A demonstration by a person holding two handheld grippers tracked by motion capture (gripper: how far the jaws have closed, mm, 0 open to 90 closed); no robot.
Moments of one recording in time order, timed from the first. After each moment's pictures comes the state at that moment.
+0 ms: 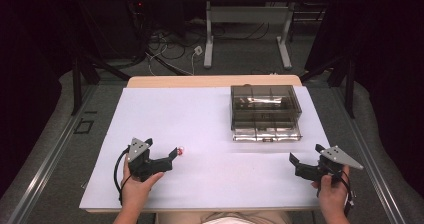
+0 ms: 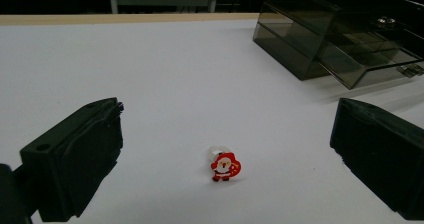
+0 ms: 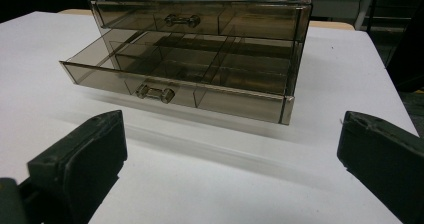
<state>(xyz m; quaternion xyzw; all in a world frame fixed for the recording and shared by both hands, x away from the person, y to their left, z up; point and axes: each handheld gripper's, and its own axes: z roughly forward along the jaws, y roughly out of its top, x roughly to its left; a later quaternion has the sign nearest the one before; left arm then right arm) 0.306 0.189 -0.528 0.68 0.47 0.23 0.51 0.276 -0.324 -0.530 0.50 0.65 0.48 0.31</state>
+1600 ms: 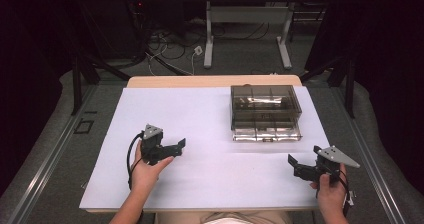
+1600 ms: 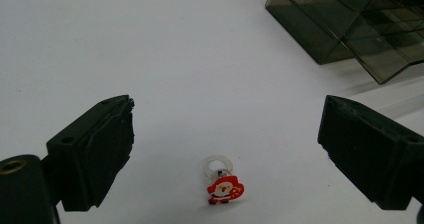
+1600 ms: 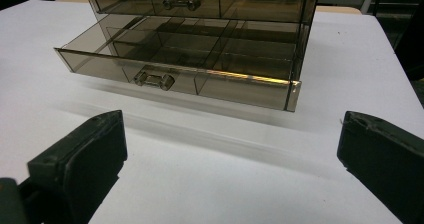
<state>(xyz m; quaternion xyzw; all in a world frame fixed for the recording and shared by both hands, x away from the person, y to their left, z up) 0.351 0.166 -0.524 0.72 0.50 0.17 0.45 0.278 -0.323 -0.534 0.51 0.66 0.46 0.30</state>
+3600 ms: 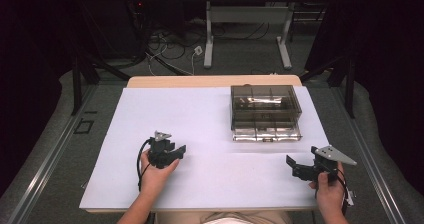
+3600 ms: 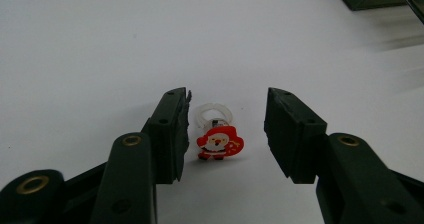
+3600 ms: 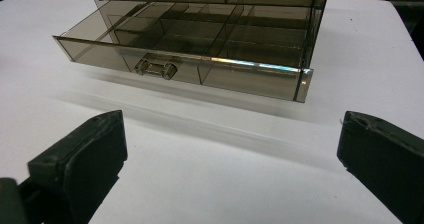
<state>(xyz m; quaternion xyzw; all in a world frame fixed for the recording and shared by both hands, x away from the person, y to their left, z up) 0.349 0.148 -0.548 0.73 0.55 0.14 0.38 0.283 -0.321 -0.540 0.52 0.67 0.46 0.28</state>
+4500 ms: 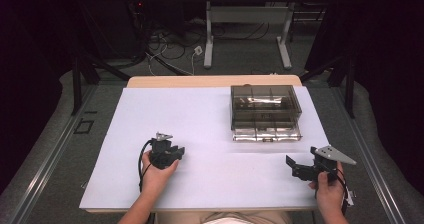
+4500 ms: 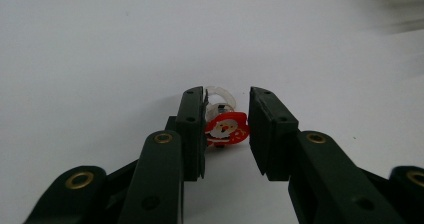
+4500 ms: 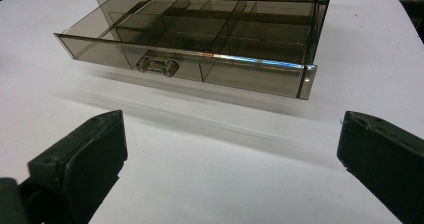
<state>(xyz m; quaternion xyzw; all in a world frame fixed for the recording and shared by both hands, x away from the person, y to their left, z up) 0.352 0.147 -0.554 0.74 0.55 0.12 0.36 0.284 -0.322 -0.541 0.52 0.67 0.46 0.27</state>
